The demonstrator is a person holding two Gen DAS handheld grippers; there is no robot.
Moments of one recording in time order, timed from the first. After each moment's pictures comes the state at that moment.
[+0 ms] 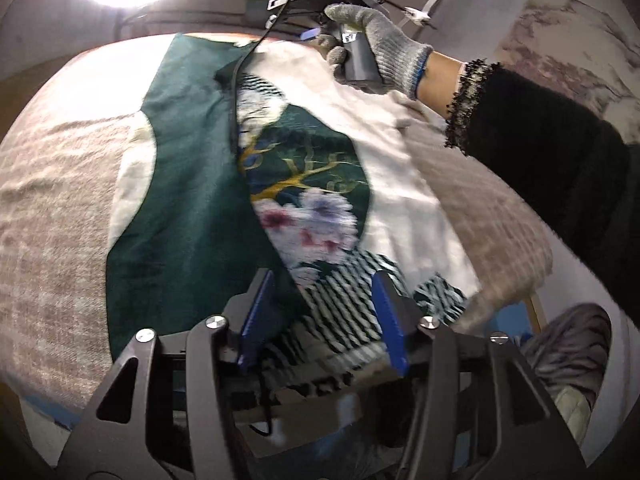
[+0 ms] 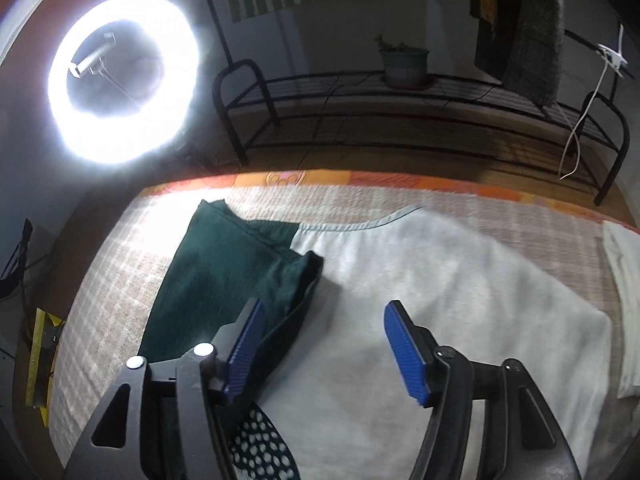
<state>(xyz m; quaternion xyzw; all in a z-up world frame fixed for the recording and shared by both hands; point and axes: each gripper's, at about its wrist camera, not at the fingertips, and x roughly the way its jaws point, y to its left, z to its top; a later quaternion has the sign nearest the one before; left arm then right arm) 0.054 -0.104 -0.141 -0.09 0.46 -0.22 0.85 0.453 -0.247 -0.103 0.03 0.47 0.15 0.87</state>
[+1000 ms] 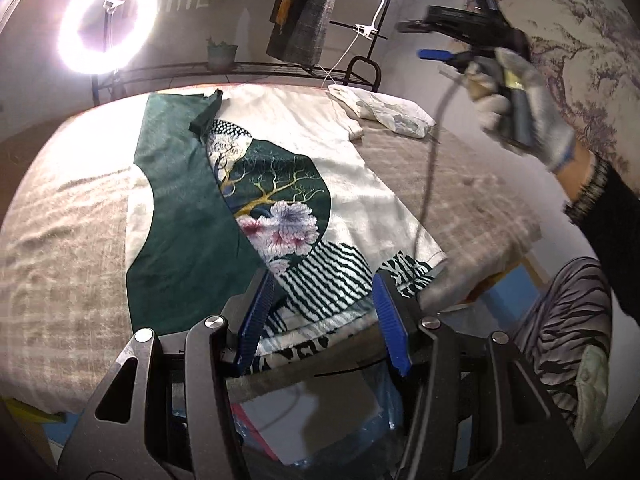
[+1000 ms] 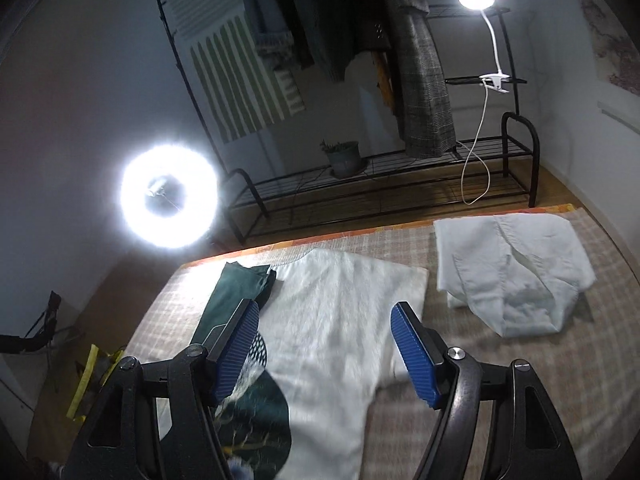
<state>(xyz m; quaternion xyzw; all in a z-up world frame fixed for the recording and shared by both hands) -0.002 -0.111 -0.107 -0.02 0.39 -0.25 0.88 0.222 -0.439 0.040 0.13 0.34 0.12 0.92</state>
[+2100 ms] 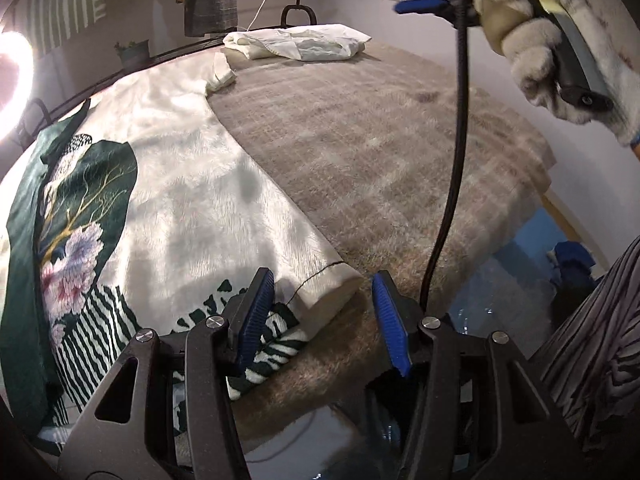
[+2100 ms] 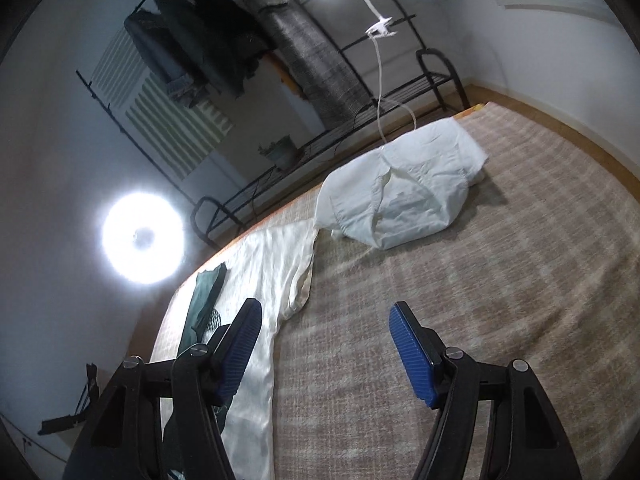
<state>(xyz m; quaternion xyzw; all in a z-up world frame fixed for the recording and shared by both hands) 0.020 -0.322 -0.189 0.12 0.42 -0.29 0.85 0.148 -0.607 -0.042 0.28 0.37 0.09 0.88</state>
